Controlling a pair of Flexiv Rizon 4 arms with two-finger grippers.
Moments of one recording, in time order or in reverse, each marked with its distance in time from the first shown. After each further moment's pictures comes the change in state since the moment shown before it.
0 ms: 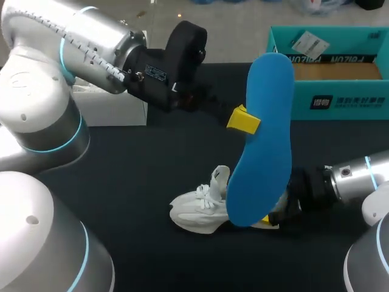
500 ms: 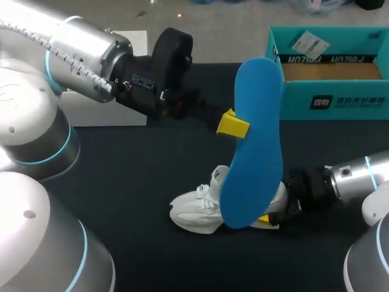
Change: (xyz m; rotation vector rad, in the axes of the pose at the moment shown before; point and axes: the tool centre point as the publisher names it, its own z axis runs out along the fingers) left arm 0.001 0.009 -0.008 0.028 -0.025 0.022; right arm 0.000 0.000 0.000 0.000 0.000 0.000
